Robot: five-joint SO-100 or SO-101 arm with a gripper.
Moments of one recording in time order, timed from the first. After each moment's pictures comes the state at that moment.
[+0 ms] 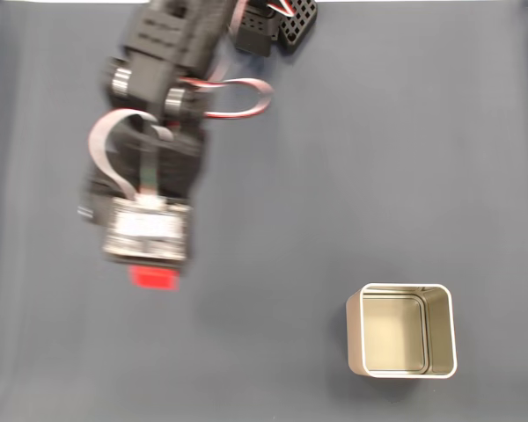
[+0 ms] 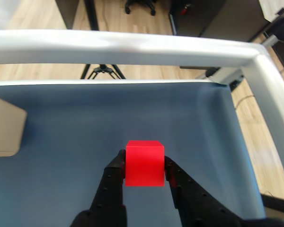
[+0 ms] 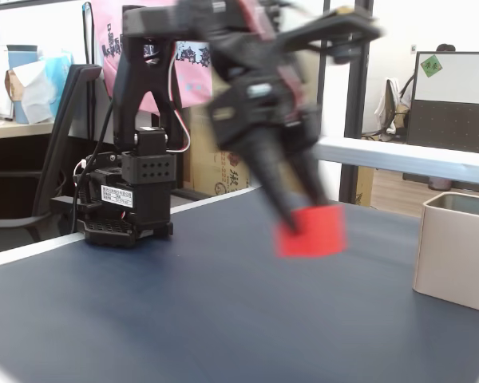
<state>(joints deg) 13.6 84.7 80.3 54.5 -102.1</state>
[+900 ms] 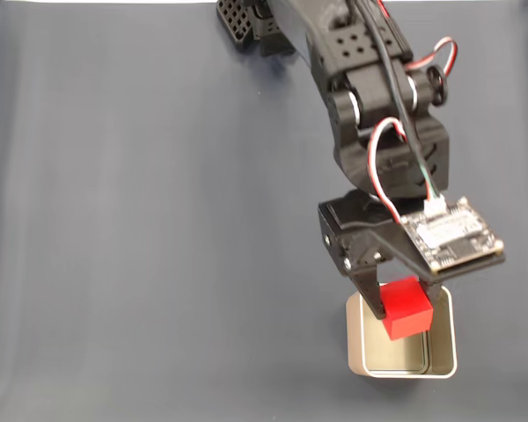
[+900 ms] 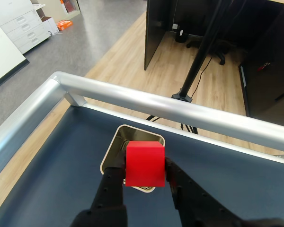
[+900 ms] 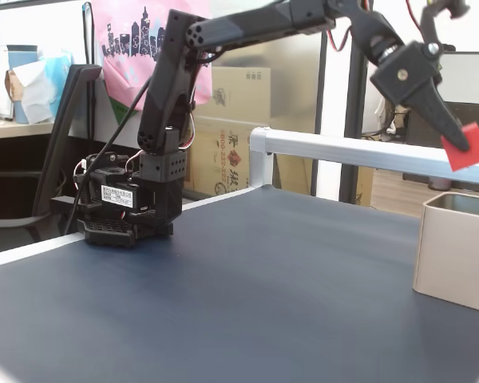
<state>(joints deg) -19.6 73.5 56.2 58.2 -86.7</state>
